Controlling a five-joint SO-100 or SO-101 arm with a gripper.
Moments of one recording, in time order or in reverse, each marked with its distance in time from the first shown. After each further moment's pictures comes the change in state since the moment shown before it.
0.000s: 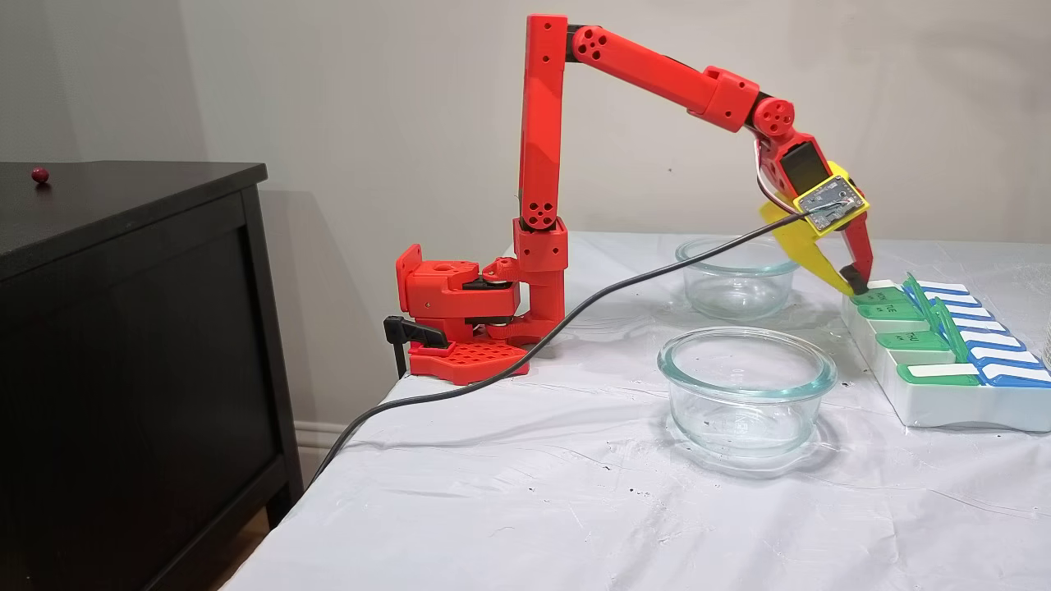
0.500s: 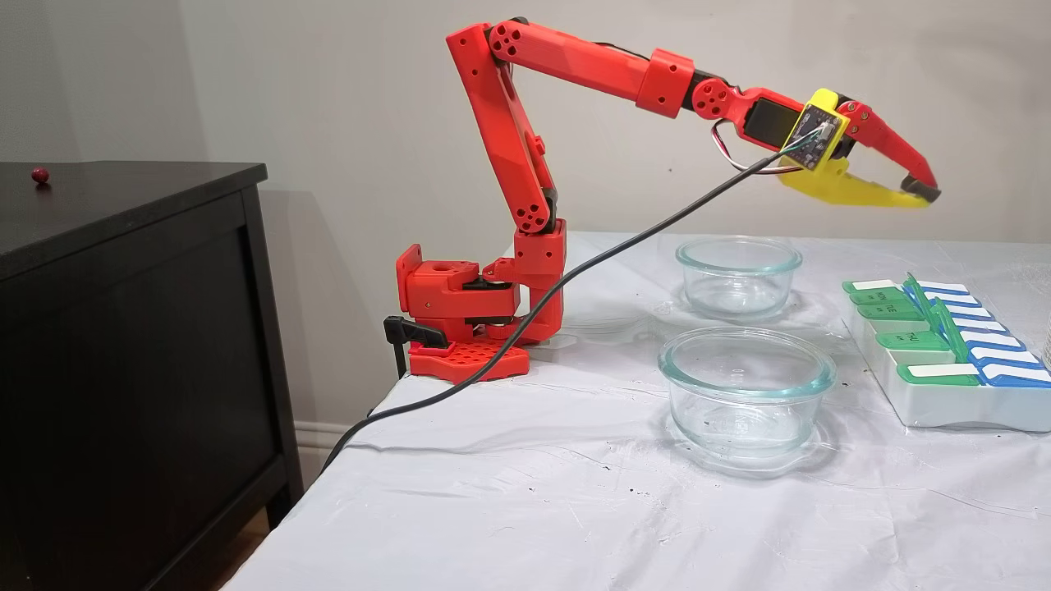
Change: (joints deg) arm 11.2 17.4 12.9 -32.0 -6.8
